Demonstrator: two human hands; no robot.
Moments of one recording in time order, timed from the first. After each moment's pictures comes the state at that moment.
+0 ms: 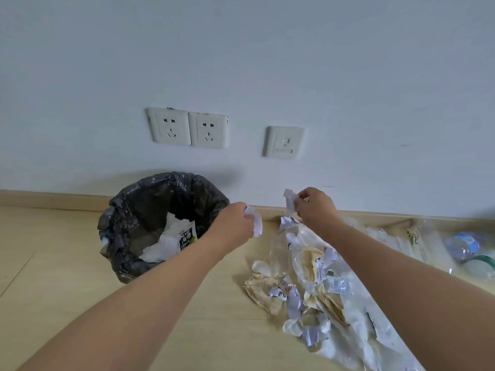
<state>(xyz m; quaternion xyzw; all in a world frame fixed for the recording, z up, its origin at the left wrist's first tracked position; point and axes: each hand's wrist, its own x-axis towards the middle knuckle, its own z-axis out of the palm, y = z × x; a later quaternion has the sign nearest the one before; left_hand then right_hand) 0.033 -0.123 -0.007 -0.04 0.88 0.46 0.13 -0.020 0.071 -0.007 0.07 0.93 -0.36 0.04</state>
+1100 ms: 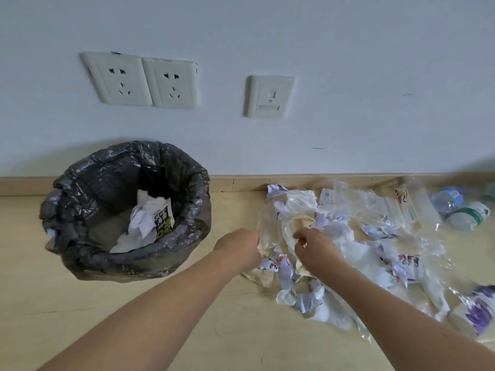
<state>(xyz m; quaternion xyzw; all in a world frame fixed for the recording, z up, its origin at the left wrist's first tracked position) 0.043 -0.082 -0.111 0.12 0.94 0.14 0.27 0.063 0.106 -0.111 0.08 0.96 -0.21 0.15</state>
